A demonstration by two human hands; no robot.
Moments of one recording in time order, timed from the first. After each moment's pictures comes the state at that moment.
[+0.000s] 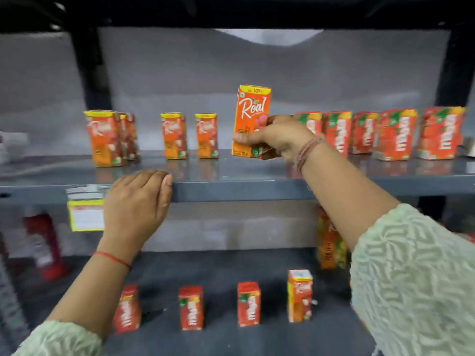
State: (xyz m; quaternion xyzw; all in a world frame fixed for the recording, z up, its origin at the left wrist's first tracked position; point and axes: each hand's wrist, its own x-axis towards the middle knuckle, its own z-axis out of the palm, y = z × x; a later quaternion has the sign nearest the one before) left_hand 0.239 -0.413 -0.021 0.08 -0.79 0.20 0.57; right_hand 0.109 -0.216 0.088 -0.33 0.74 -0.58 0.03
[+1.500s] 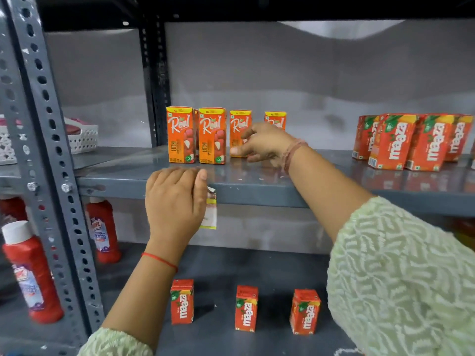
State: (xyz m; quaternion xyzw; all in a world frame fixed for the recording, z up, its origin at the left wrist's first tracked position) left_hand 0.277 -0.485 -0.020 0.12 -0.74 0.11 0.65; right_hand 0.147 -0.384 0.088 -0.38 0.78 -0.50 0.07
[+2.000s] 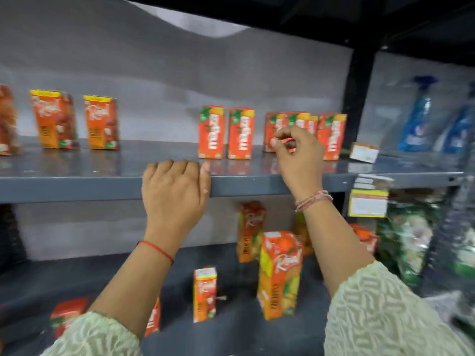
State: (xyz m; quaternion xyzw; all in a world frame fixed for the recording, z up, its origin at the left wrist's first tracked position) left_hand 0.128 -0.239 -0.021 0.09 -0.77 0.12 0.62; right_hand 0.045 -0.065 0.030 -0.25 0.71 -0.48 -0.45
